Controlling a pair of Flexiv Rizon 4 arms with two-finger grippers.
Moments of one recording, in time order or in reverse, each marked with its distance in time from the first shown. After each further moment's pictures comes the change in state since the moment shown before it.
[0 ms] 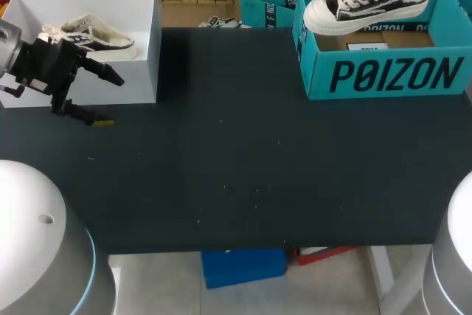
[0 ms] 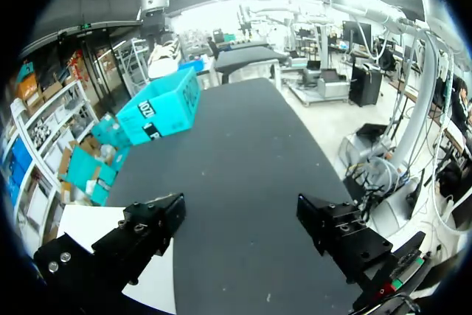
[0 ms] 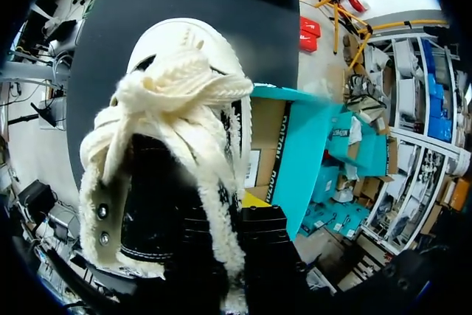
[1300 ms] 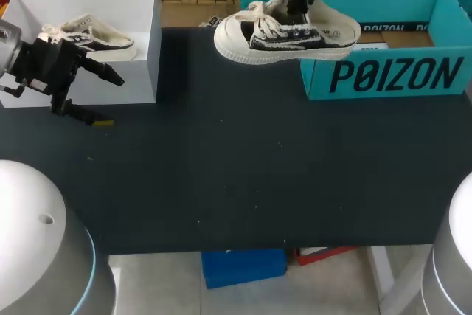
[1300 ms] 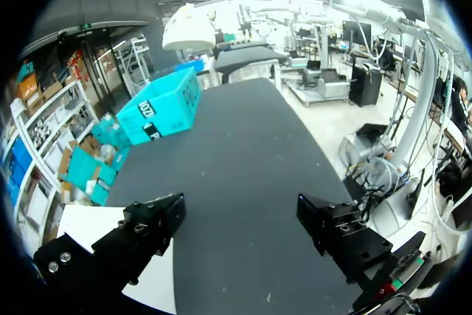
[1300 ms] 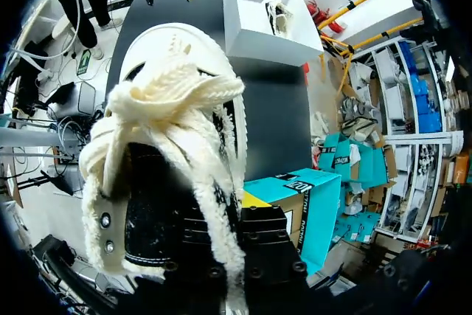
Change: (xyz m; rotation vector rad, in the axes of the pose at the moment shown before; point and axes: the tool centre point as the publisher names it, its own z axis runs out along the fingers) left arm 0.000 0.000 0.000 0.000 0.000 0.000; right arm 0.127 0.184 -0.117 -0.201 -0.025 0.159
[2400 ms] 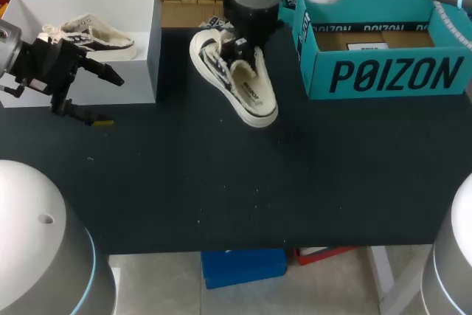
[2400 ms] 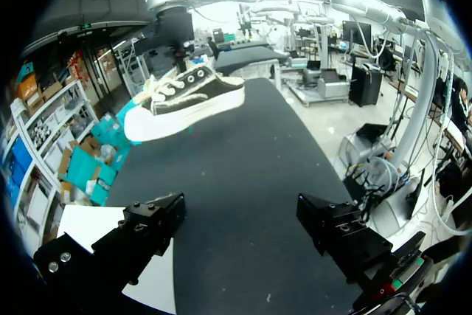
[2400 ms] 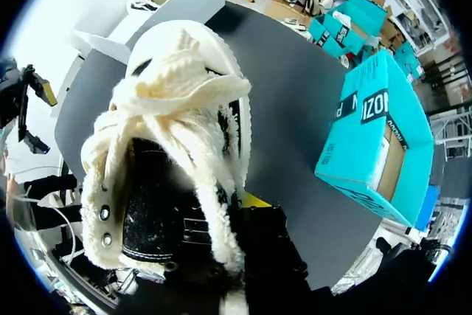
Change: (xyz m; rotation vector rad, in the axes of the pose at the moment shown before) left arm 0.000 0.000 0.000 0.000 0.000 0.000; right arm 0.043 0.064 0.123 0.111 0.159 0.950
